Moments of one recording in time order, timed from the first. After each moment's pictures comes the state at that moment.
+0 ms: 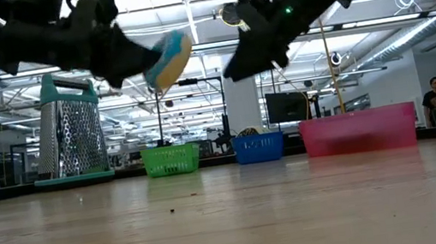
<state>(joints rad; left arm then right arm) -0.03 1.29 0.43 0.64 -0.12 -0.07 -0.13 1.51 0.87 0.16 0.19 0.15</state>
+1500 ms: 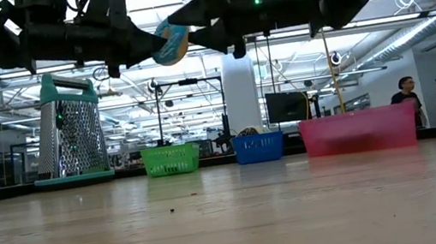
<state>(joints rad) 0.14 1.28 0.43 0.89 -0.23 -0.03 -0.07 1.76 0.85 1.05 0.16 0.13</state>
